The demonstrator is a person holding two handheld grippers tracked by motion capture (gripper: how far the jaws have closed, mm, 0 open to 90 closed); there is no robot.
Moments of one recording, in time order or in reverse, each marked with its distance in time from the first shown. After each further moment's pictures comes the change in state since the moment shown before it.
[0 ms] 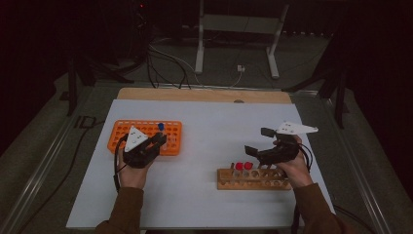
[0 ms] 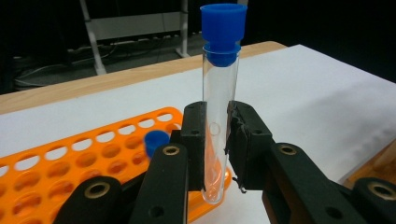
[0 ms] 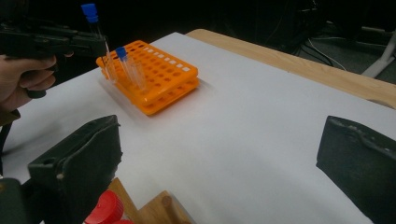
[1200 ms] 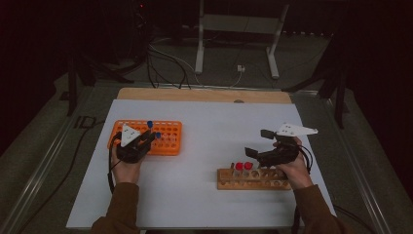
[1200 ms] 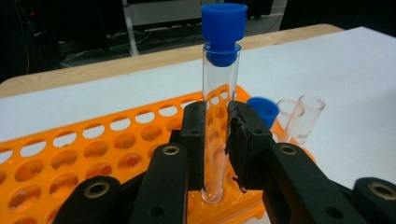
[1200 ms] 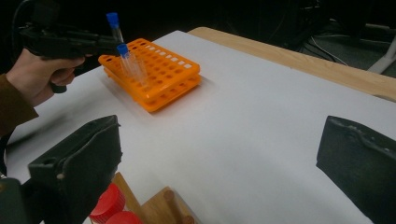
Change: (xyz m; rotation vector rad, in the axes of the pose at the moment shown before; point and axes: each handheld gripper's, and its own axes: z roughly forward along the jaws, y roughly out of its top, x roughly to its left) left arm 0.035 -0.021 0.018 0.060 0.125 -0.016; right arm 0.000 -0.005 0.000 0.003 0.010 0.006
